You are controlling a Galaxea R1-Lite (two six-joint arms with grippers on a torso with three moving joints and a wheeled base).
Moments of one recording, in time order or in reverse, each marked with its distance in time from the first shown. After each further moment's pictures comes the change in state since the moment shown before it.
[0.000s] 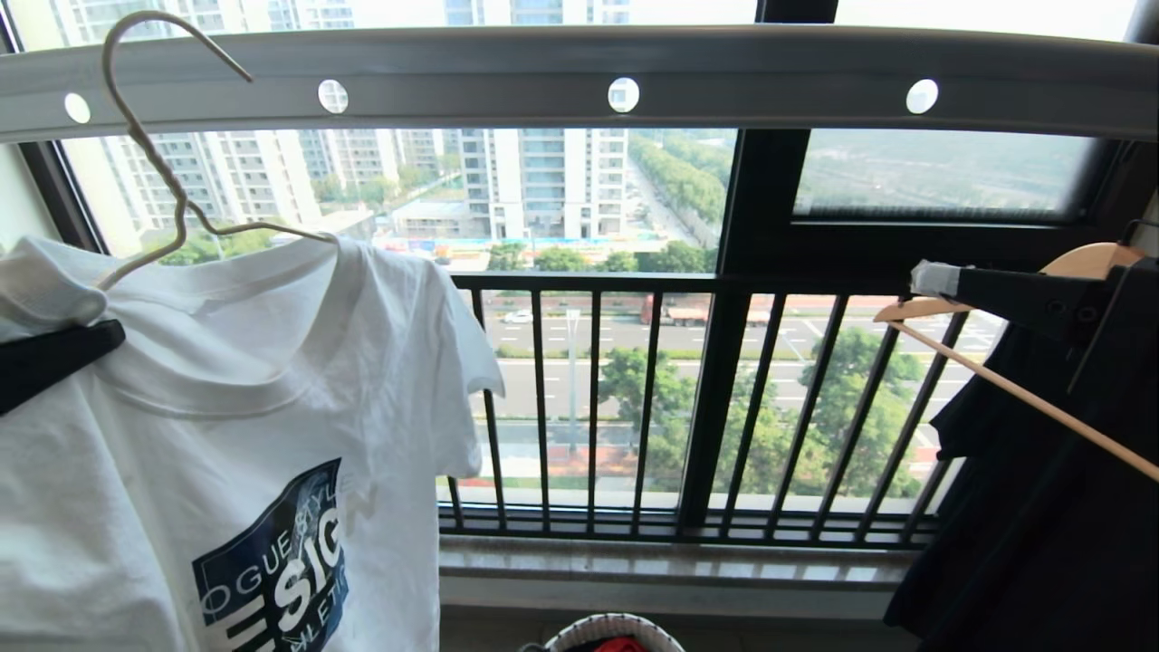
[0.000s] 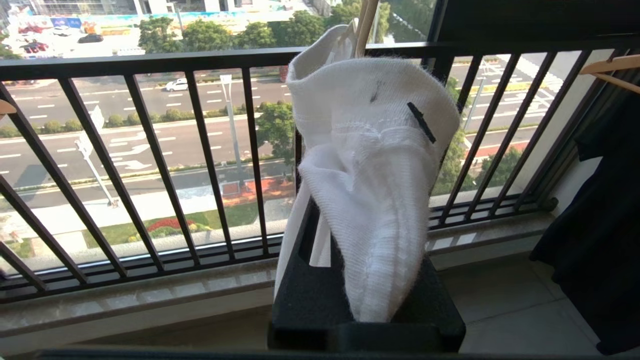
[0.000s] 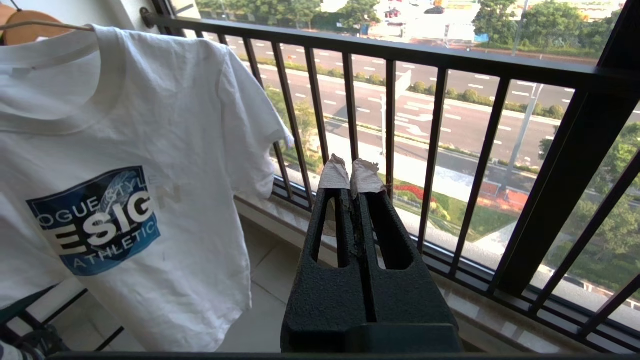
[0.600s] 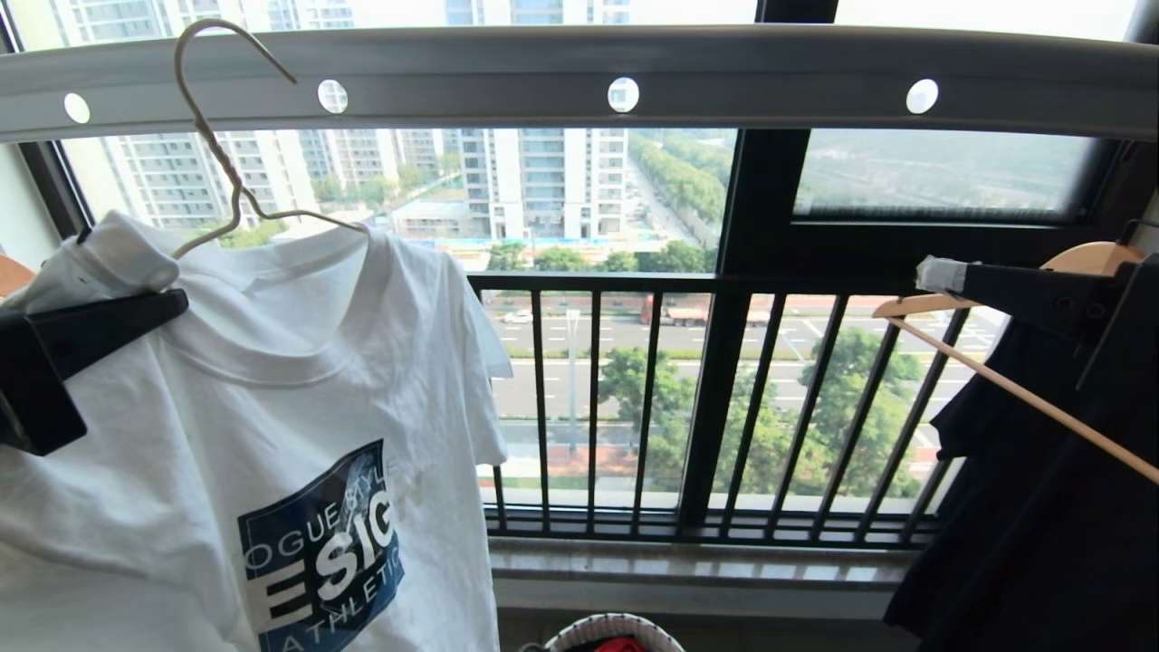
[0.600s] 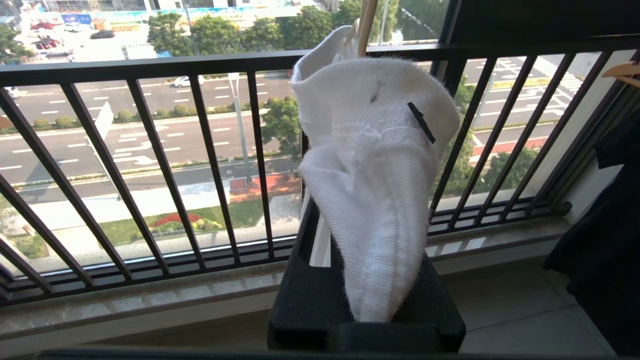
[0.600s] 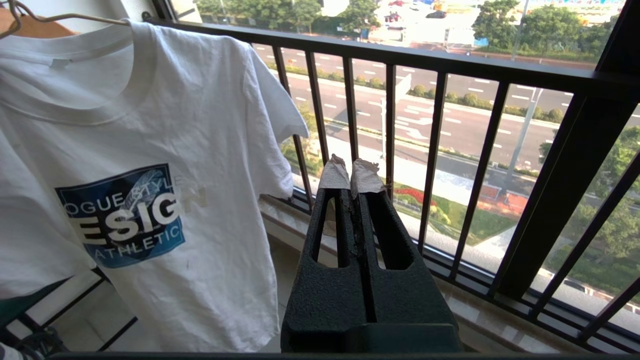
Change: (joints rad) left arm 0.001 0.113 -0.025 -0.085 0.023 0.010; right arm 0.000 -0.007 0.000 -0.003 0.000 -0.001
